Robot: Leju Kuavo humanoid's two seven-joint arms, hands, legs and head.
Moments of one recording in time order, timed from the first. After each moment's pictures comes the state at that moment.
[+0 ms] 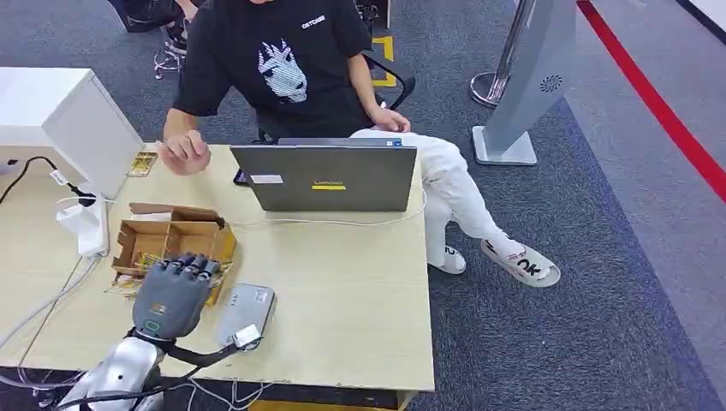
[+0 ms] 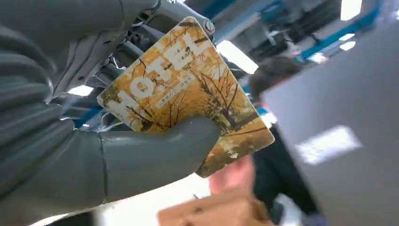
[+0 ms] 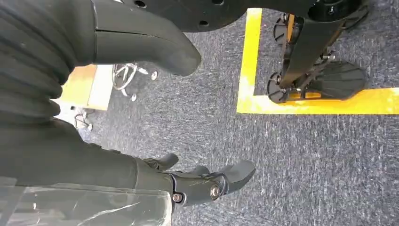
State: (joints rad) left arm -0.03 0.37 -0.26 -1.62 -1.57 0.44 0.05; right arm -0.07 0.03 -0.62 -0.22 0.64 -0.04 0.01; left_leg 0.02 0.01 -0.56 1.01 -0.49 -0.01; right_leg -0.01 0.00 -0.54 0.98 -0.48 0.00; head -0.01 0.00
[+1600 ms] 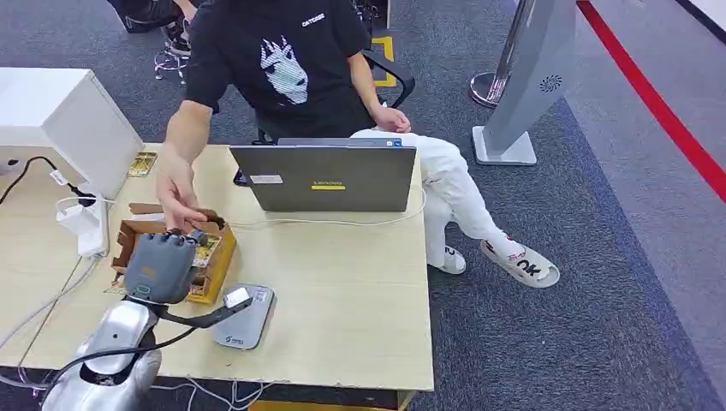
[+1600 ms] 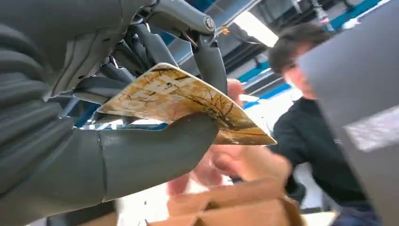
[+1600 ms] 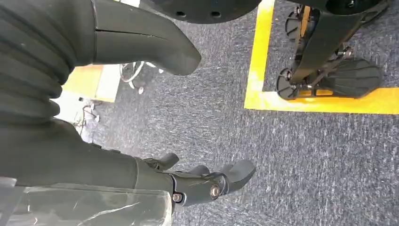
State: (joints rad) left arm -0.14 0.26 -0.04 -1.51 -1.49 0.38 -0.09; right arm -0.07 0.04 -0.75 -0.22 0.81 -0.02 0.01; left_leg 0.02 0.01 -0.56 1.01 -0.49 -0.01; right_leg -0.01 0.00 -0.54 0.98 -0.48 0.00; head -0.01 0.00
